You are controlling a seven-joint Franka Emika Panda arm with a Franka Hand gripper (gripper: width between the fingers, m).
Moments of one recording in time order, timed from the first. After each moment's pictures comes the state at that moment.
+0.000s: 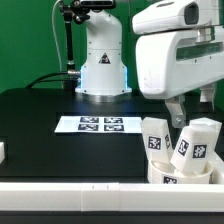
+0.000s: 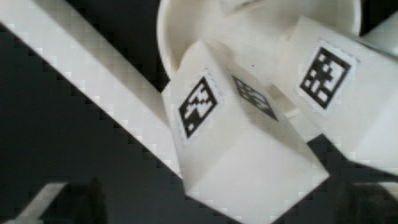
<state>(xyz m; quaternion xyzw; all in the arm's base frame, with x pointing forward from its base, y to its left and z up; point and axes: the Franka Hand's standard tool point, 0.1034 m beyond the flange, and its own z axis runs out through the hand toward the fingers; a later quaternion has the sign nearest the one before) 0.638 0.083 0.110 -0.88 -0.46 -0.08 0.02</state>
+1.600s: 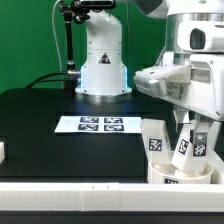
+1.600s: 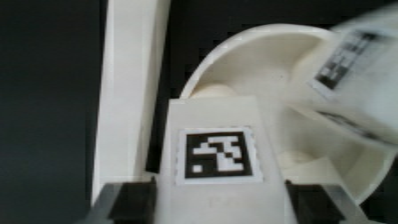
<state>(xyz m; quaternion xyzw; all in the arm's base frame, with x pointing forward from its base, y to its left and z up) 0.634 0.085 0.081 -0.65 -0.76 -0.03 -0.05</state>
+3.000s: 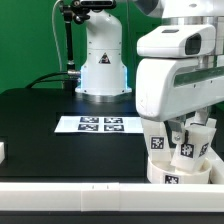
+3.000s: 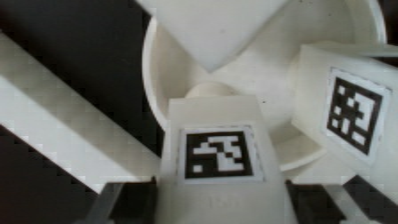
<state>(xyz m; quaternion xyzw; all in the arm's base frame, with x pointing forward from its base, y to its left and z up) 0.627 0.085 0.078 -0.94 -0.35 -0.03 0.00</state>
